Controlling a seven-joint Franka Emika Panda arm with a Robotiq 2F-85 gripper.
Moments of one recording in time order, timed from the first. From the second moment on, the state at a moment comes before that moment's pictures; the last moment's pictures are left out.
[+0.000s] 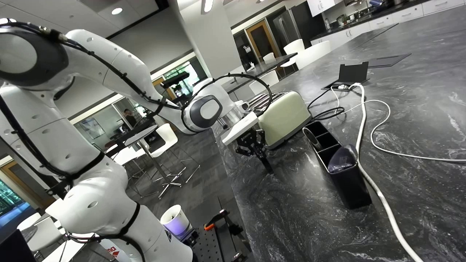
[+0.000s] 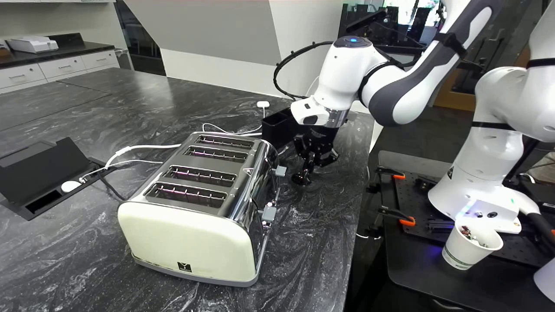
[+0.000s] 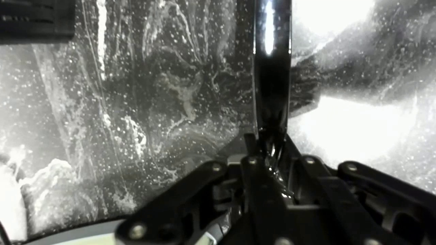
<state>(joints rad) 0.11 -0.02 0.12 -2.66 -0.28 2.78 -0.88</state>
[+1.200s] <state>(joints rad) 0.17 0.02 0.20 -2.70 -0.06 2.77 -0.98</state>
